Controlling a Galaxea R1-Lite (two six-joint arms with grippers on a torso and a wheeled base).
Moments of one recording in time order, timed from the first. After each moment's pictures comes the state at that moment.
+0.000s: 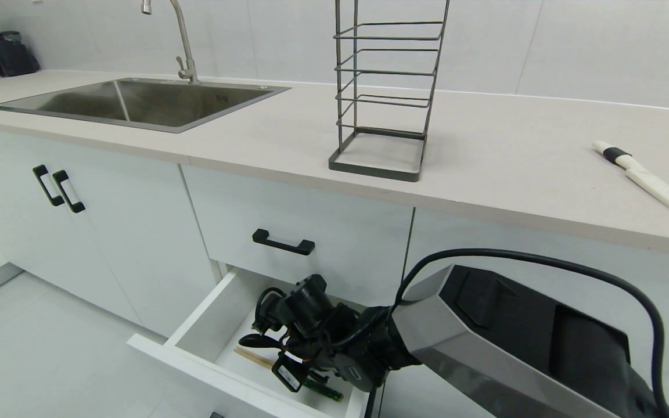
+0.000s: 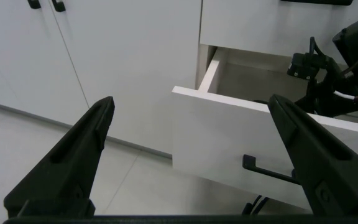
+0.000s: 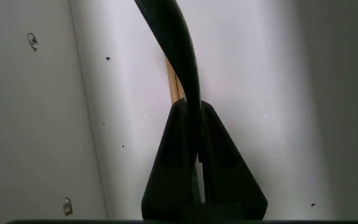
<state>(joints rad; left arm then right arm) 0.00 0.00 0.00 0.00 -0.03 0.01 0.94 2.60 -1.55 -0.20 0.04 -0.12</state>
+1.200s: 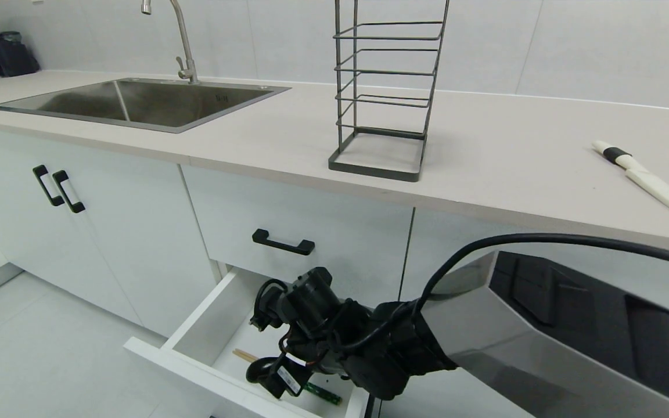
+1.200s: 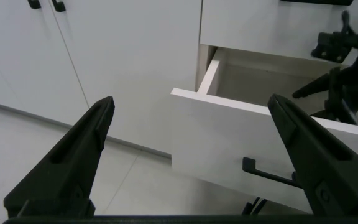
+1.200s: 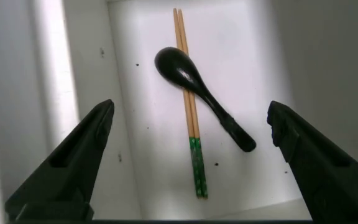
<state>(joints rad) 0.00 0.00 0.00 0.00 -0.03 0.01 0.98 2.44 -1.42 -0.20 0.03 -0.07</state>
